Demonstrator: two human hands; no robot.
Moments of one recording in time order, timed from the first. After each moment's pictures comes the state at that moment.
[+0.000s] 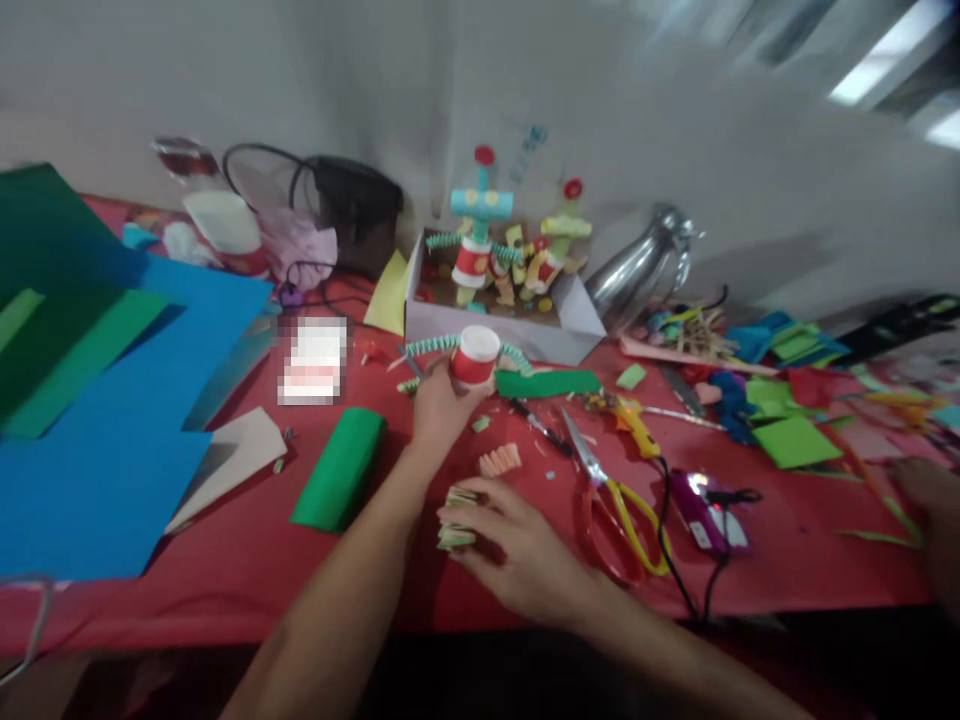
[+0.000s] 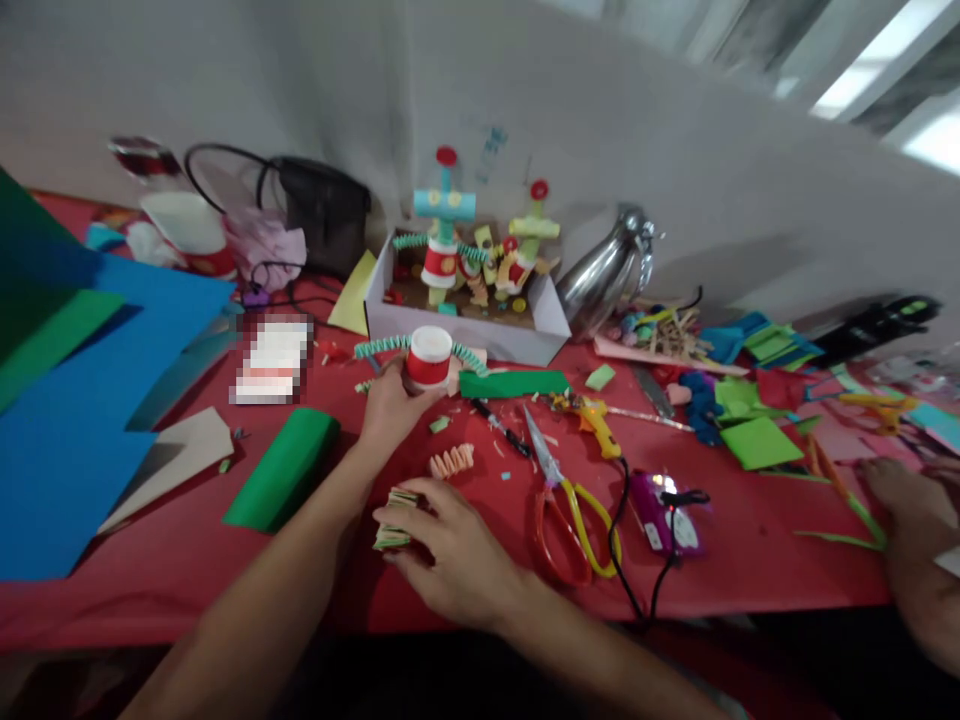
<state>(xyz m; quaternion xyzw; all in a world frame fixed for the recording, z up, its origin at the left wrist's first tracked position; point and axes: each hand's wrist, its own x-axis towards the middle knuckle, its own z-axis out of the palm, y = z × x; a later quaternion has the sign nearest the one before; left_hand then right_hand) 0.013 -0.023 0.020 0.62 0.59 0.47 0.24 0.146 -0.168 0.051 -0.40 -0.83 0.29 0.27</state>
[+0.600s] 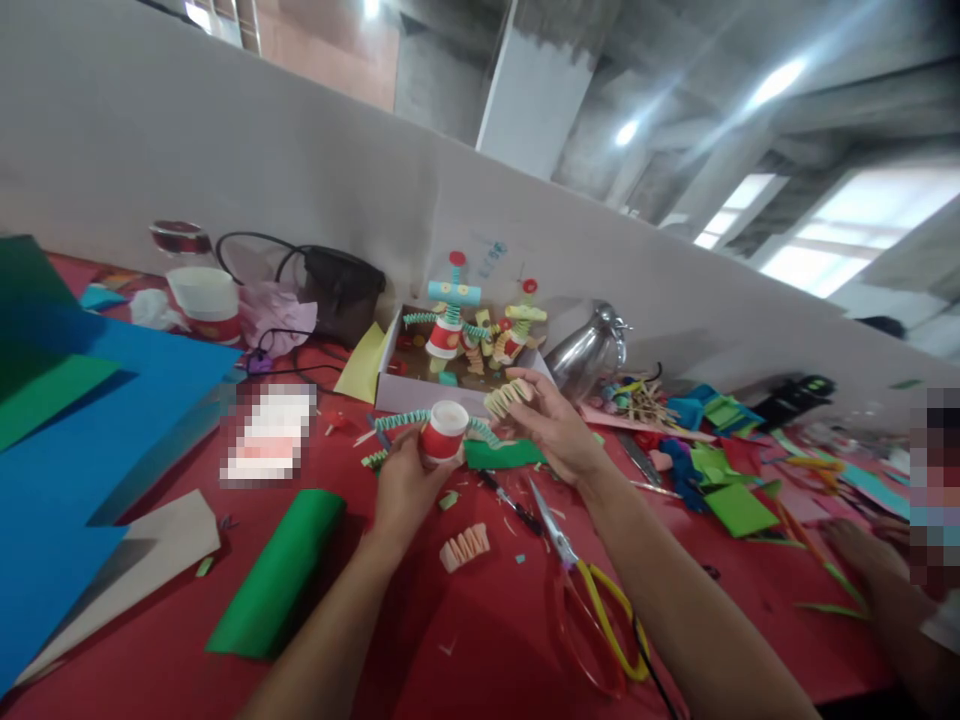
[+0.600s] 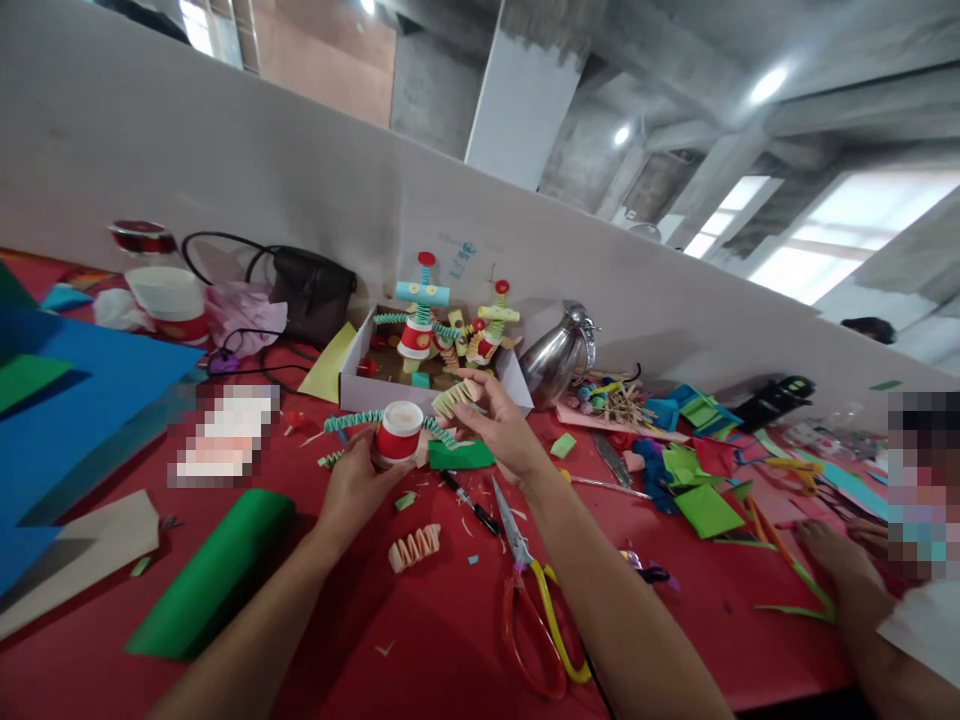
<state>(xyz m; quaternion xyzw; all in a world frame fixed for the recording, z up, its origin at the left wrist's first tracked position) 0.008 -0.016 0.012 0.61 0.56 0.50 0.24 0.197 -0.014 0.129 -0.40 -0.59 0.51 0.48</state>
